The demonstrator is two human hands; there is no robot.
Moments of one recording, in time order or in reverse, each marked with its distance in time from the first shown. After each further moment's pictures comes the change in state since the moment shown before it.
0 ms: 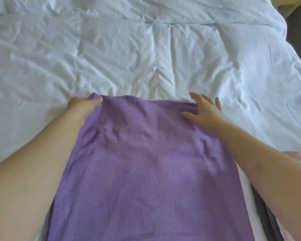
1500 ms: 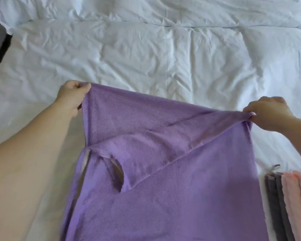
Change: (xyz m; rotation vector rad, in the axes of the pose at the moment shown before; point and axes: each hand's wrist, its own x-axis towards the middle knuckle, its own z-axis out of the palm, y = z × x) left_hand 0.041 0.019 -0.074 -0.189 0.042 0.110; right_hand 0.017 0.065 -0.082 -0.760 -0.182 -0.033
